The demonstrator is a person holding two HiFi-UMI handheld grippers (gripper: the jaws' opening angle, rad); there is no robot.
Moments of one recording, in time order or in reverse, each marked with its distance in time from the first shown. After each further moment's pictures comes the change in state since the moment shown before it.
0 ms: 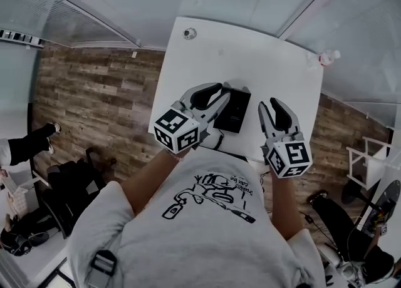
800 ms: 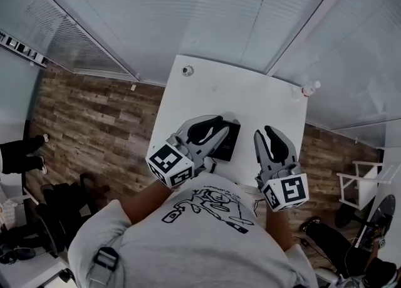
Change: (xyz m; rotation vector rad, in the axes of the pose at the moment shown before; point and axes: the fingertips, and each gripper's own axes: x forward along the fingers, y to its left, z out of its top) left arm -0.035 -0.074 0.078 0.123 -0.160 -0.092; right arm -0.058 0.044 0.104 -0.143 -0.187 0.030
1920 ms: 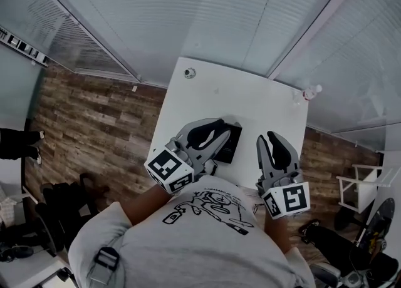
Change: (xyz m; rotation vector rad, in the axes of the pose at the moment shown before) left arm -0.010 -0.006 0.015 0.013 -0.038 0.006; right arm -0.008 0.009 0.016 -0.004 -0.032 -0.019
